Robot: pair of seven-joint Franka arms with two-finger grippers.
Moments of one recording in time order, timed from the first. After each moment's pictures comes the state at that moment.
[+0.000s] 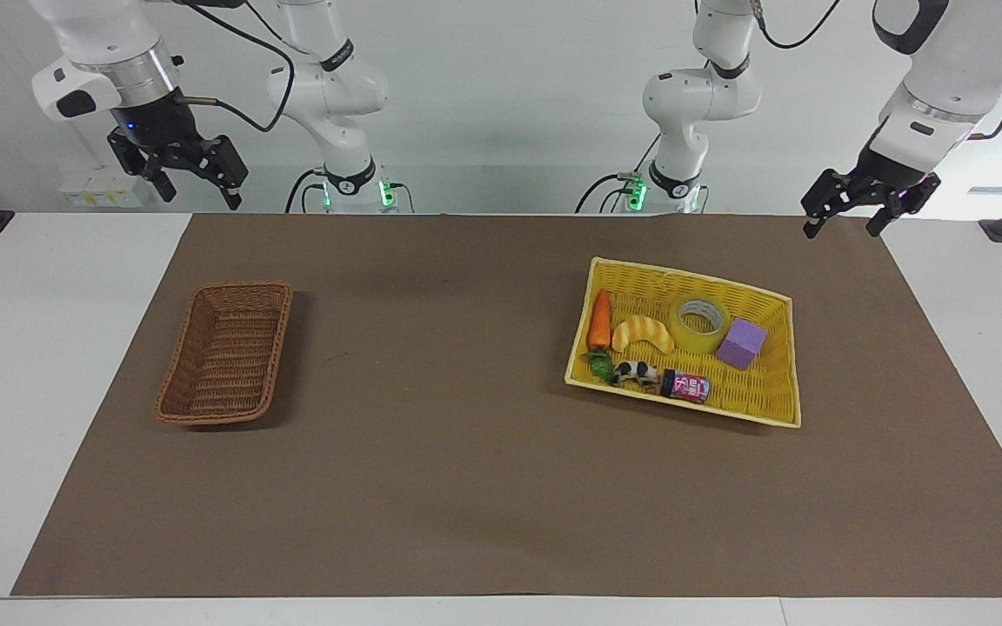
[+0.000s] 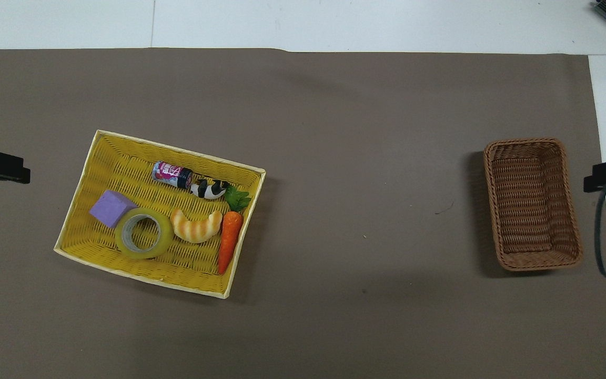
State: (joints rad) left arm 0.02 -0.04 -0.03 -1.59 -0.02 1.56 -0.01; right arm 0.07 -0.07 -0.13 -1.56 -0.02 1.49 0.11
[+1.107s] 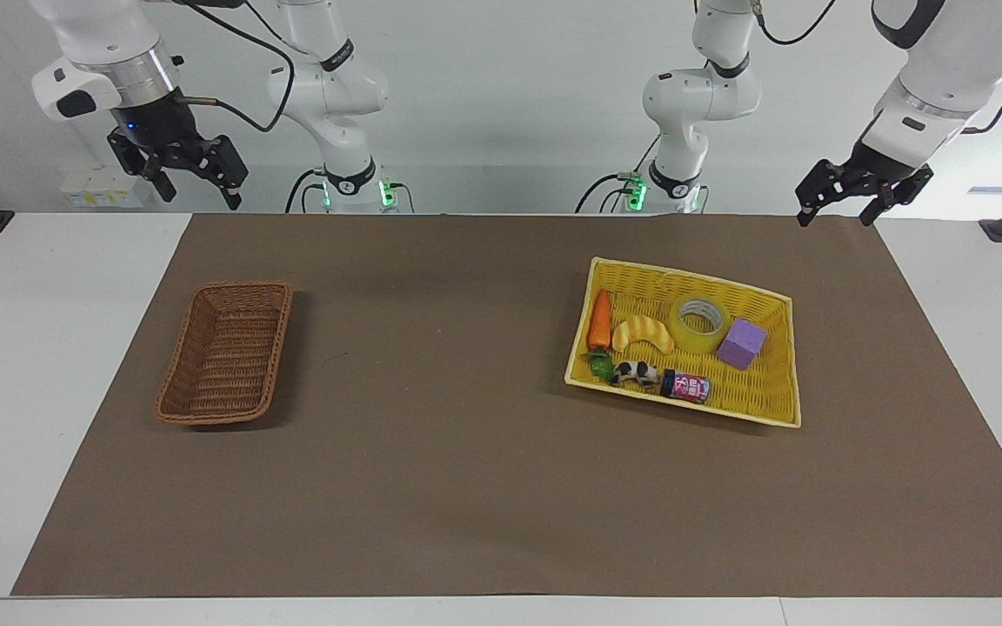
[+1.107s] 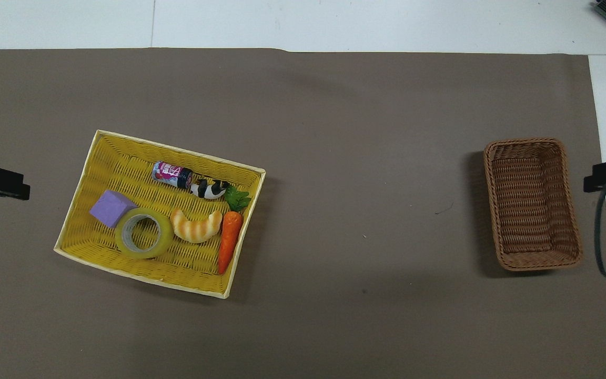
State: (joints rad) left arm 0.02 -0.07 -0.03 -1.61 -0.02 1.50 0.01; right arm 0.07 -0.07 -0.13 -1.56 -0.02 1.49 0.11
